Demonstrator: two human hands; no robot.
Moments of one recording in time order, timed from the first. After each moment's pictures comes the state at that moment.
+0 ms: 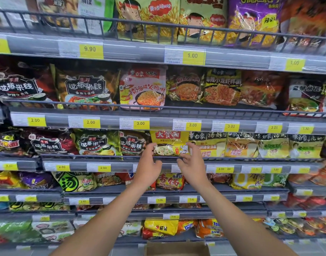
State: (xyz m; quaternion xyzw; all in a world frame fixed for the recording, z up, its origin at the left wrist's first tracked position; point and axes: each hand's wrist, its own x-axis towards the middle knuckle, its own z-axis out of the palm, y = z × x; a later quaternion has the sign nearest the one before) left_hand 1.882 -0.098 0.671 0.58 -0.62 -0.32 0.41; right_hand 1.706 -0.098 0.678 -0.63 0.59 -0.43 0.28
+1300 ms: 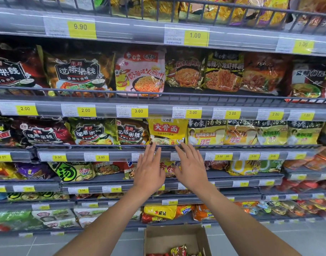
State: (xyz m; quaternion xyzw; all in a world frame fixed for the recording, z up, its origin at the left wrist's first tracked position) left_hand 1.880 -0.071 0.619 0.61 -0.77 -0.07 0.20; right_hand 1.702 -0.077 0.637 -0.77 0.61 -0.16 0.00
